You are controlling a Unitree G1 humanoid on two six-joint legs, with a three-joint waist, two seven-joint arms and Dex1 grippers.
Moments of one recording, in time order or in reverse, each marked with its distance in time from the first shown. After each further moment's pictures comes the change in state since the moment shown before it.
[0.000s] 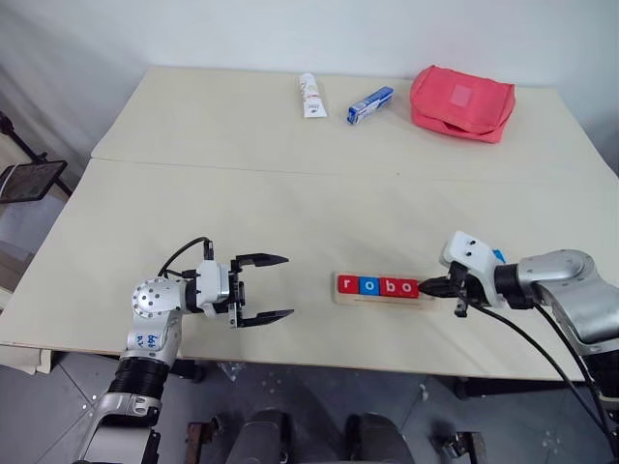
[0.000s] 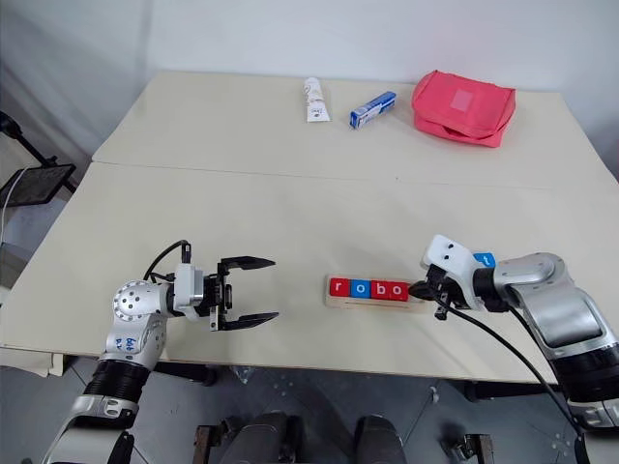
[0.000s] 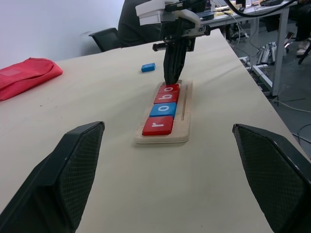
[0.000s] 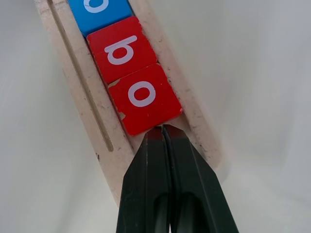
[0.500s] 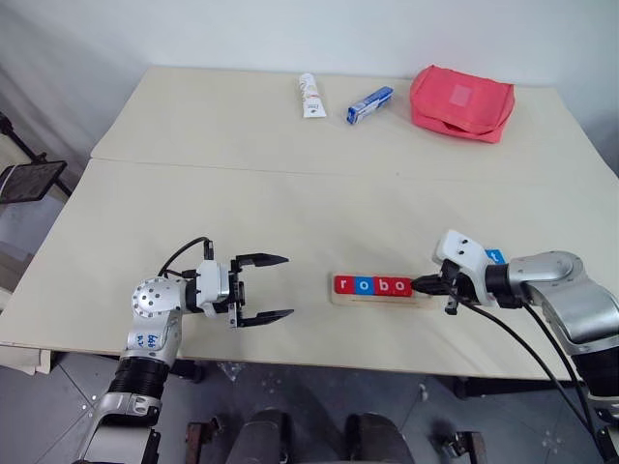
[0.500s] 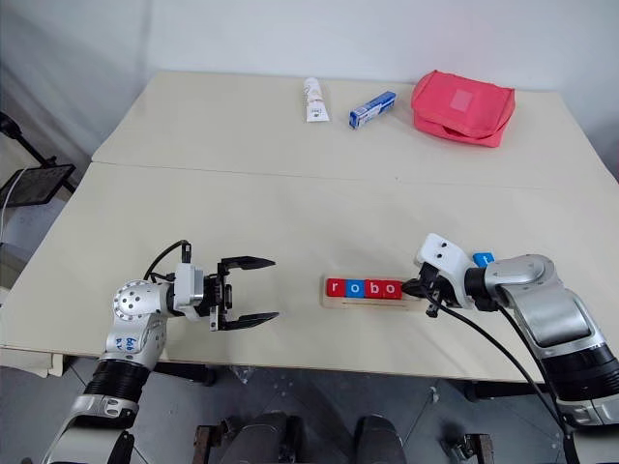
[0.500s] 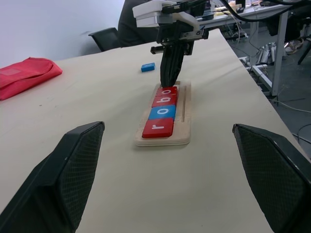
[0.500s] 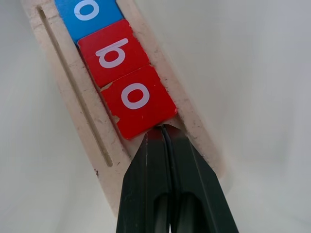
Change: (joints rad) left arm -0.004 0.000 0.000 0.008 0.000 0.000 -0.002; right arm -0.009 0.041 0.003 0.000 0.001 0.007 -0.040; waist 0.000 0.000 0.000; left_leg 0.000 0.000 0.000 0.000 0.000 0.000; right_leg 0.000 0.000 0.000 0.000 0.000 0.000
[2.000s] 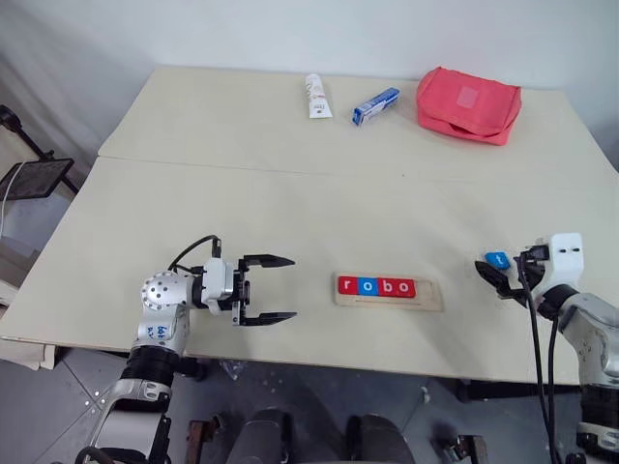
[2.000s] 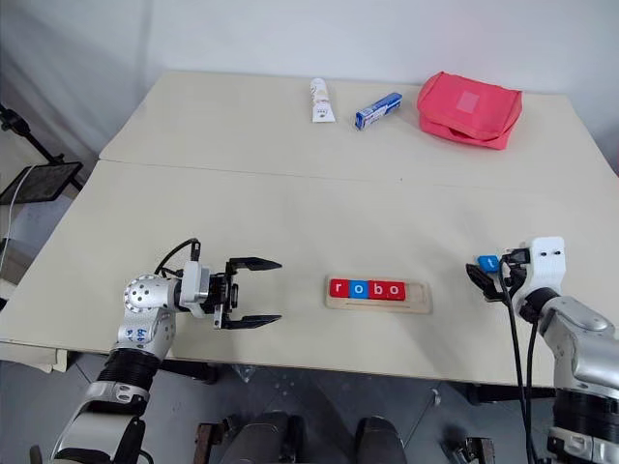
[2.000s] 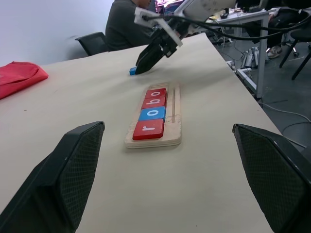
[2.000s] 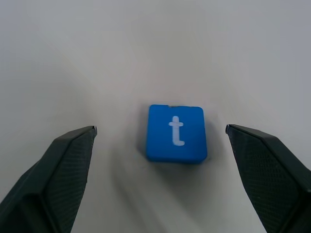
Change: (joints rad) left arm -0.068 -0.036 0.001 0.106 -0.001 -0.027 -0.099; right arm 0.159 0.260 -0.530 0.257 0.086 -0.065 -0.525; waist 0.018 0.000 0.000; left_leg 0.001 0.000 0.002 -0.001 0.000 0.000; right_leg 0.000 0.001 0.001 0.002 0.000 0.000
